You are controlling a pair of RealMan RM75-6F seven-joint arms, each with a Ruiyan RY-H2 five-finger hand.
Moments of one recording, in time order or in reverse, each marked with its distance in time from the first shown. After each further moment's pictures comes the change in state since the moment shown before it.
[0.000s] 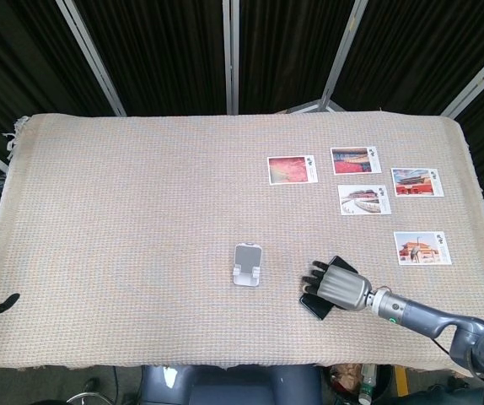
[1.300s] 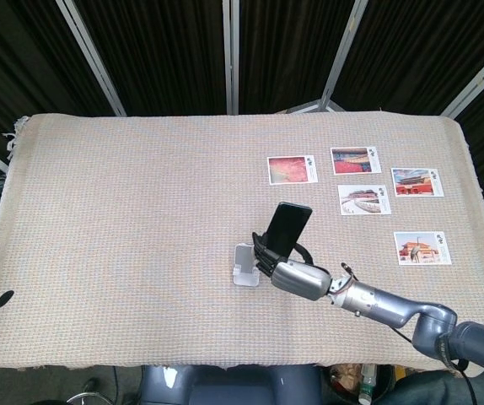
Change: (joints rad) left arm -0.007 0.025 -0.016 0.018 -0.046 -0.027 -0.081; right arm 0.085 0.088 0.295 -0.405 -0.029 -0.023 -1.254
